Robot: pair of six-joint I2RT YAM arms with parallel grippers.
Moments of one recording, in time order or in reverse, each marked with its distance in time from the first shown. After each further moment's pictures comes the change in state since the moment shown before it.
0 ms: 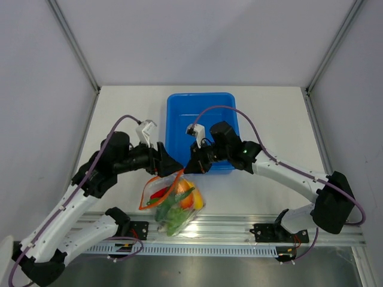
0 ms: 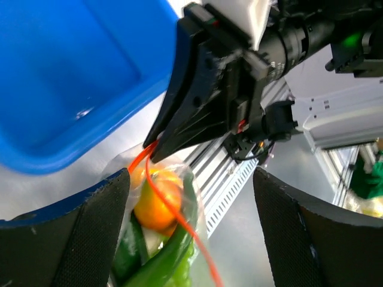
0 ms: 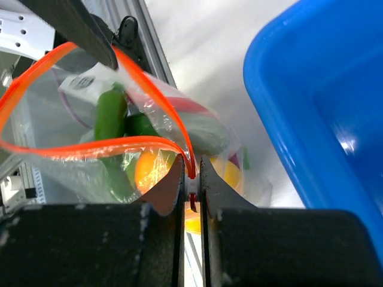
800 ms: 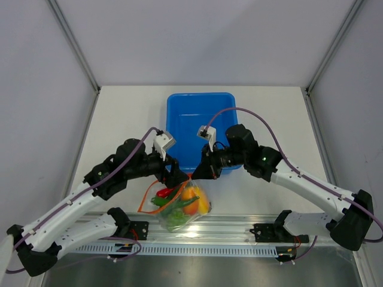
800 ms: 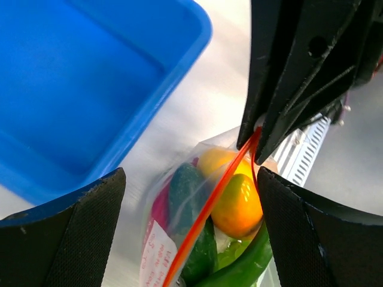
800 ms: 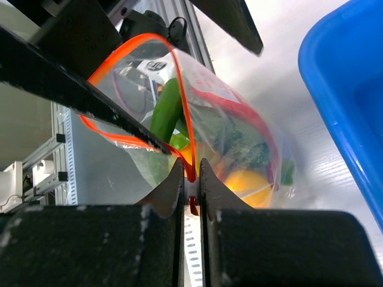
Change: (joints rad) left arm -0.214 0.040 -0.056 0.070 -0.182 0.332; right arm 0.005 -0.214 -0.050 -0.073 -0.070 0.054
